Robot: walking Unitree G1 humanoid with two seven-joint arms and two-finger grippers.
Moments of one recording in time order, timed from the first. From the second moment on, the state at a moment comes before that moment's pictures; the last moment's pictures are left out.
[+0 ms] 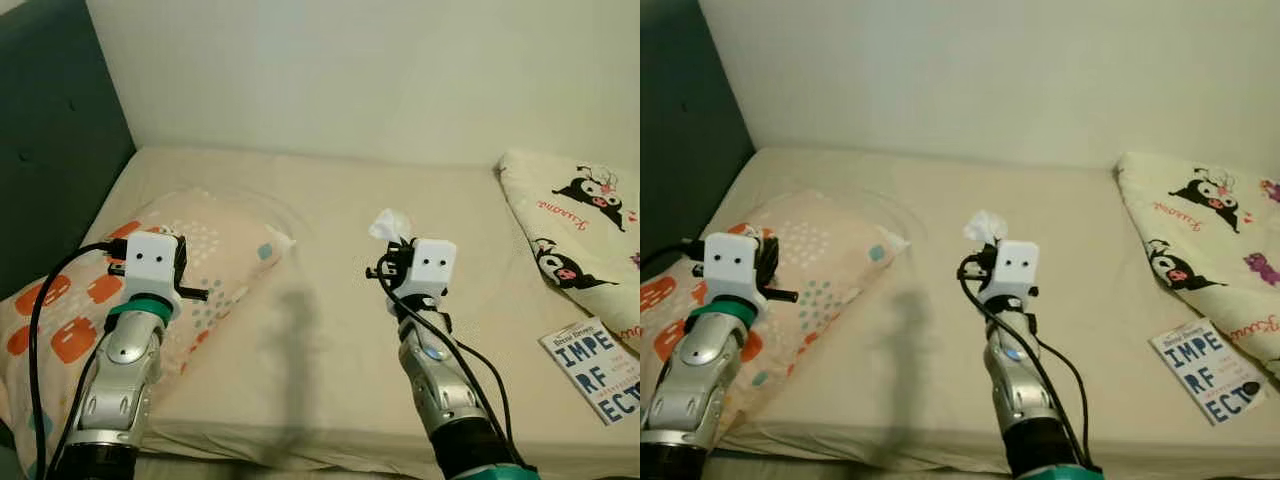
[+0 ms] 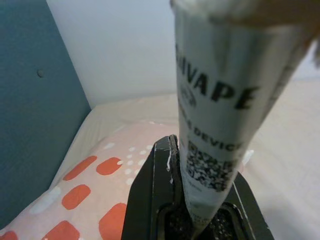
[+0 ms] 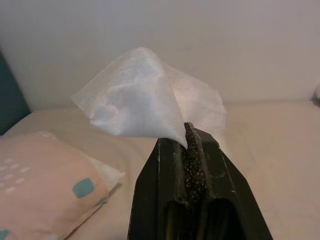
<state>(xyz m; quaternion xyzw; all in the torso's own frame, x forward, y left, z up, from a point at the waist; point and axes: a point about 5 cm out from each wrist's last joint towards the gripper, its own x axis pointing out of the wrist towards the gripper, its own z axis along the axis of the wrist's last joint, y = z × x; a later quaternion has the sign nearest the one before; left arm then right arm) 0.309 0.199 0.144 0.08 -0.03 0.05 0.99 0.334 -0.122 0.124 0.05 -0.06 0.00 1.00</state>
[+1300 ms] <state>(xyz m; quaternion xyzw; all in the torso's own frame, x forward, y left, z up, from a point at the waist) 0.308 0.198 0.143 0.10 -0.04 0.05 0.99 0.335 -0.120 0.121 0.06 -0.06 0.01 1.00</state>
